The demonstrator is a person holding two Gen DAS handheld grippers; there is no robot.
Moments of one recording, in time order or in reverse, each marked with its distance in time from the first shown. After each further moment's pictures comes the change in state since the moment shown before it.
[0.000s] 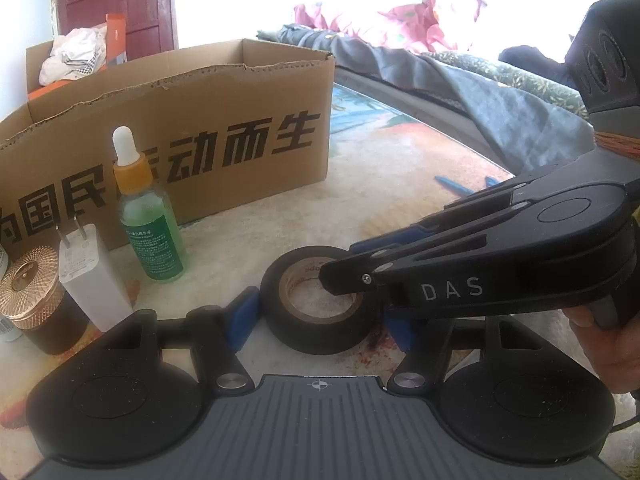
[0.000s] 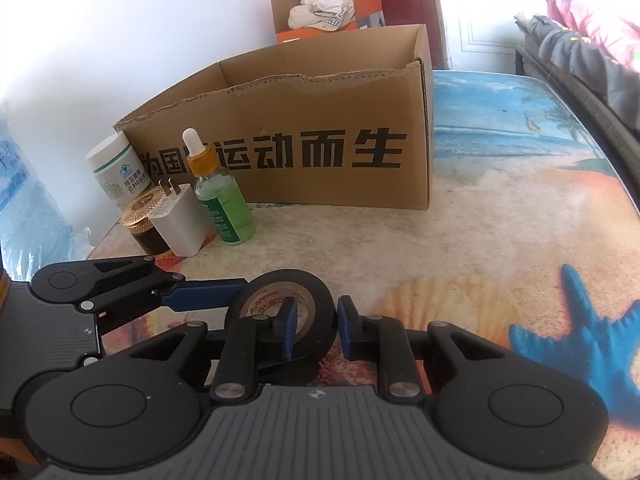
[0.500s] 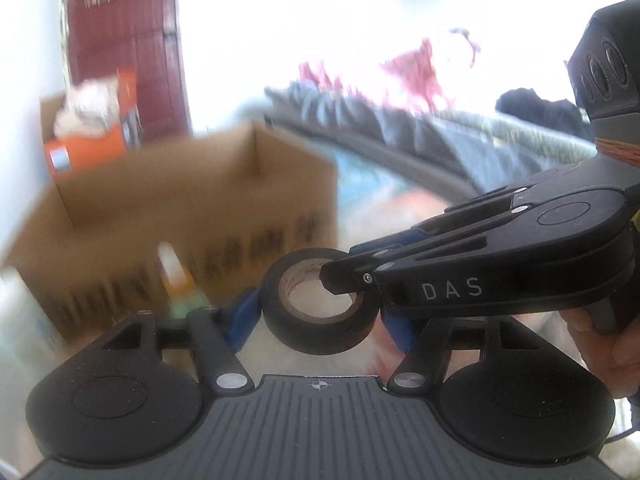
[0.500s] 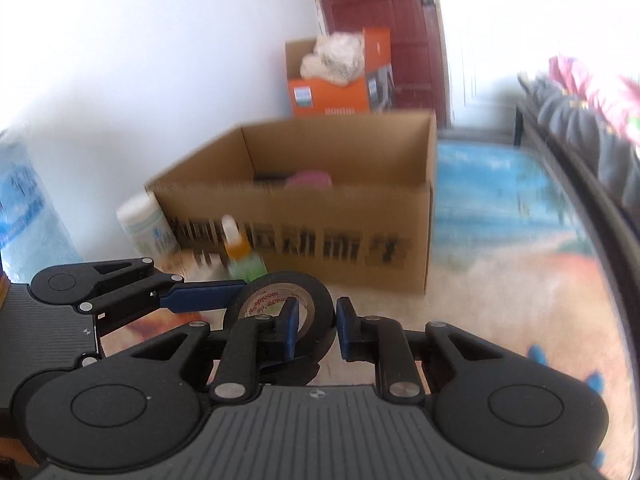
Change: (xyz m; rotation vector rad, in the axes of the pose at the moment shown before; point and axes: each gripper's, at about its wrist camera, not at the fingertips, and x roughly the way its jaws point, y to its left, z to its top) left arm -0.049 0.001 0.041 0.055 -0.175 0.059; right arm -0.049 0.021 0.041 -0.072 -0.167 -0.007
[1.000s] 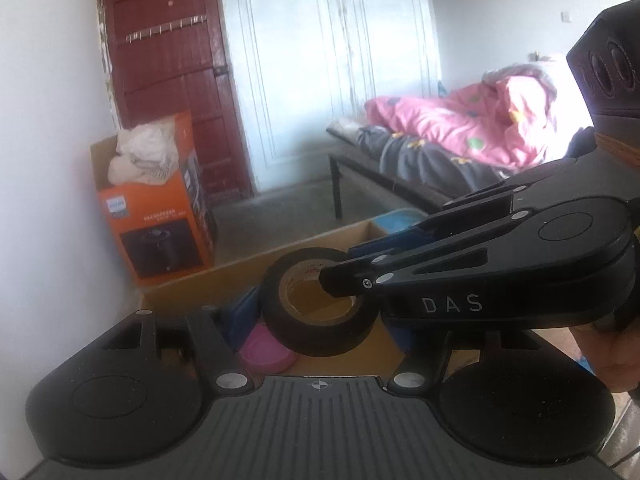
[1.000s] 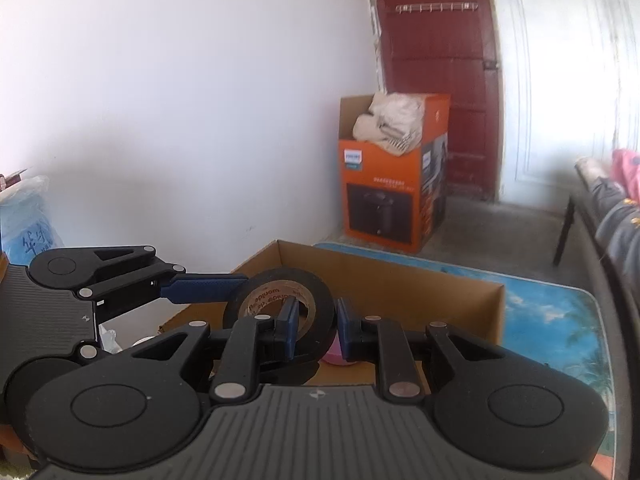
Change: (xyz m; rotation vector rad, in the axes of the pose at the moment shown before) left arm 0.032 0.092 0.101 -0.002 0.000 0.150; right arm 0.075 0.017 0.145 -0.139 -0.063 0.125
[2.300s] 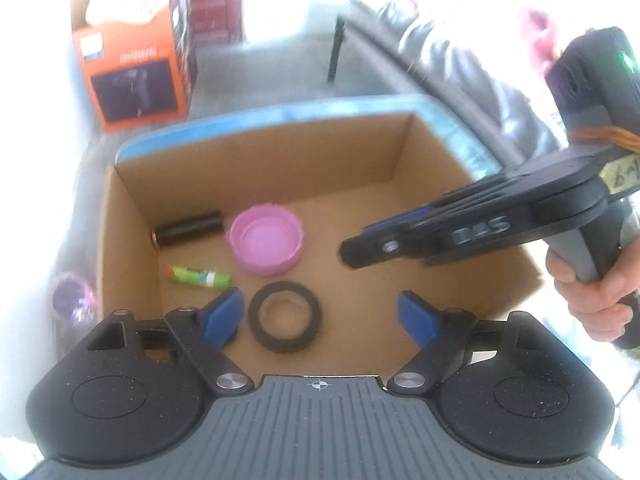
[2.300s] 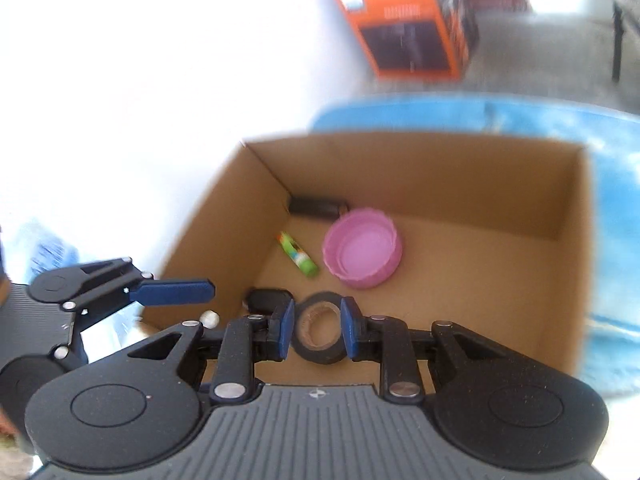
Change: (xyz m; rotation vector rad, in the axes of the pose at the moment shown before) left arm 0.054 0.051 0.008 -0.186 0.407 -0.133; right arm 0.083 -0.077 0.000 0.316 0.399 0.216
